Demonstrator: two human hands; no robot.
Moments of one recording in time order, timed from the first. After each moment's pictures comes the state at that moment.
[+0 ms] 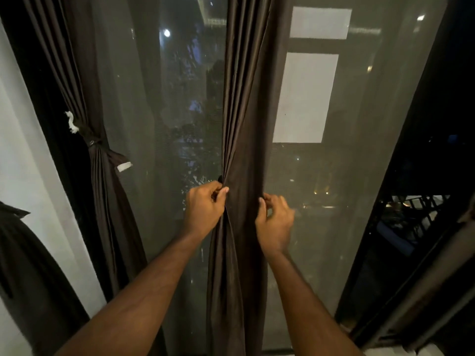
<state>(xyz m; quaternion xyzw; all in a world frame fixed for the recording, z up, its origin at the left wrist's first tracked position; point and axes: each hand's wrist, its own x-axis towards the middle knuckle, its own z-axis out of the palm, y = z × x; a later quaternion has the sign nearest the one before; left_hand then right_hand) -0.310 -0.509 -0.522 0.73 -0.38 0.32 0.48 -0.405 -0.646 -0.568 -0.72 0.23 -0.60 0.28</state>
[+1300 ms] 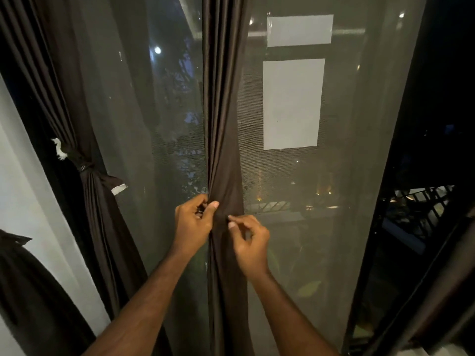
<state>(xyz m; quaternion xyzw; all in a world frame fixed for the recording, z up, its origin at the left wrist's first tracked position) -0.306 -0.491 -0.521 0.70 -0.38 0.27 0.55 -0.389 -0.603 -0.582 -0.68 0.03 -0.55 0.49</state>
